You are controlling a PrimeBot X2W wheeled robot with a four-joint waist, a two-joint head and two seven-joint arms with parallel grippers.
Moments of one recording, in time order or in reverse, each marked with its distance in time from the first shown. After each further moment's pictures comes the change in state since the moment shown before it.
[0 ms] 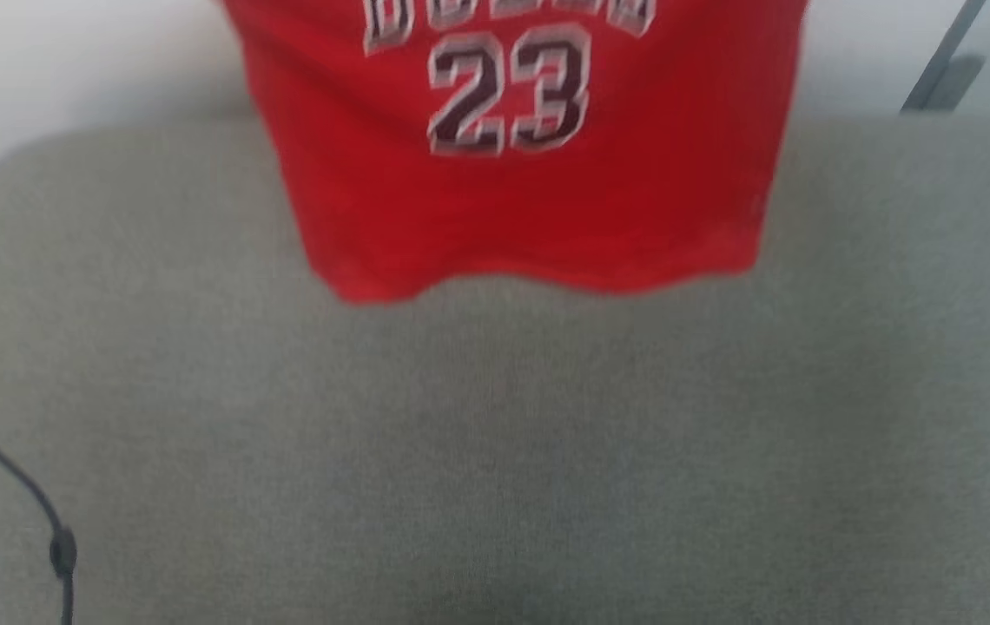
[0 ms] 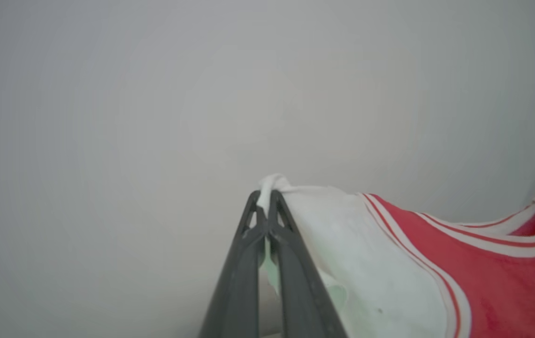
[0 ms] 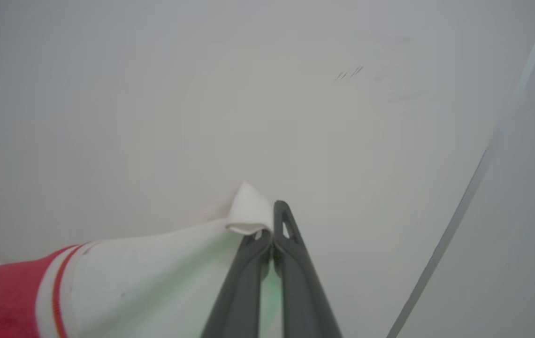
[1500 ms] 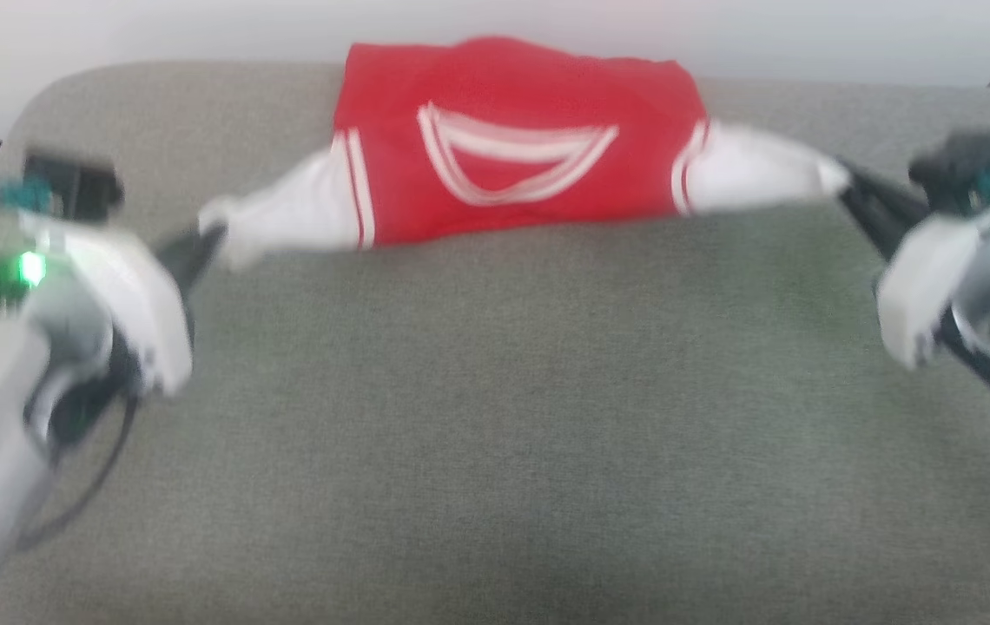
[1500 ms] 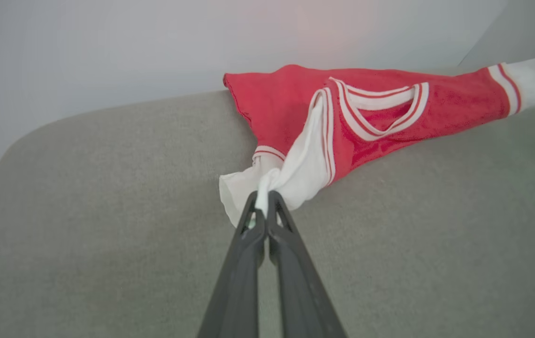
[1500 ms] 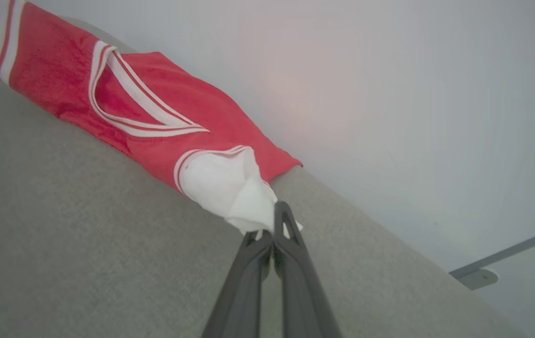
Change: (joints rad) left arm 0.628 0.091 -0.151 -0.219 -0.218 -0.043 -0.144; right arm 0.585 -0.280 0.413 -0.405 0.341 0.000 0.082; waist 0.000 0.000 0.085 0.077
